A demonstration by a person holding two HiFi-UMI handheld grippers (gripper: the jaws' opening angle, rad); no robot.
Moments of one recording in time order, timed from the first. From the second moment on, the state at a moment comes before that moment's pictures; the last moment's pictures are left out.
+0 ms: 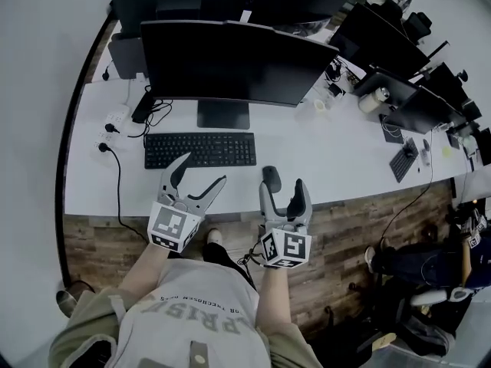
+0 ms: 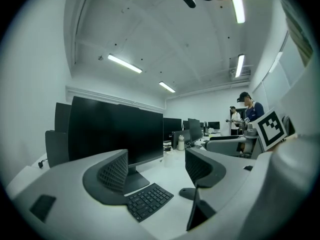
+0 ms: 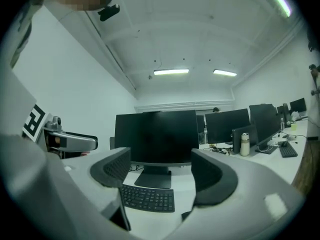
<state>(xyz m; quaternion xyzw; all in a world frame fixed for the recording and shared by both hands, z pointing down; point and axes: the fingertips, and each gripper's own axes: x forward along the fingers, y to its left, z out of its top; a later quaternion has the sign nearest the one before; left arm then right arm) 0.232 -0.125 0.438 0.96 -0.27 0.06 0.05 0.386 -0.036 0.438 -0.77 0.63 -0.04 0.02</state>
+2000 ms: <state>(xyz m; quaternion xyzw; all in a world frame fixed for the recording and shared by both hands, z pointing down) 0.190 -0.111 0.382 0.97 -0.25 -0.02 0.01 0.322 0.000 0.384 -0.83 0.55 0.03 -0.03</state>
